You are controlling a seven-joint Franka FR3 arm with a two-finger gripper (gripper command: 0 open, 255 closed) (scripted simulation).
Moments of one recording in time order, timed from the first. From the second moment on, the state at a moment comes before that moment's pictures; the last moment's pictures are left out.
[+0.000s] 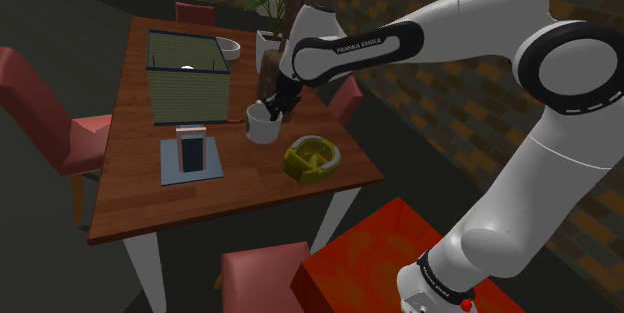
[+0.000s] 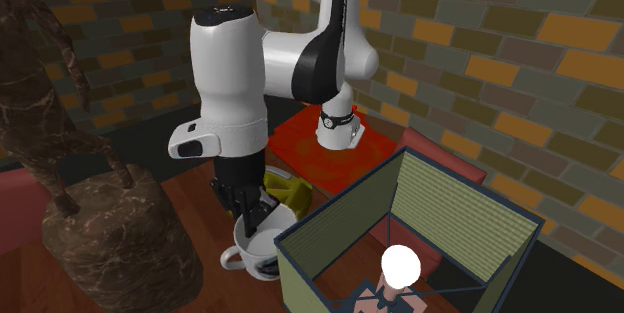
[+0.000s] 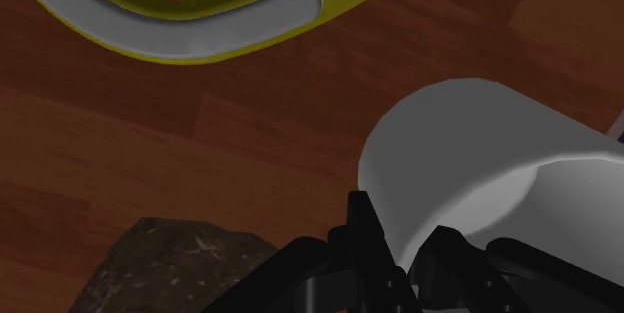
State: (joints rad) arm 0.05 0.13 0.23 -2.04 -0.01 2.32 0.20
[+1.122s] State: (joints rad) arm 0.00 -0.13 0.18 -2.18 0.07 2.20 0.05
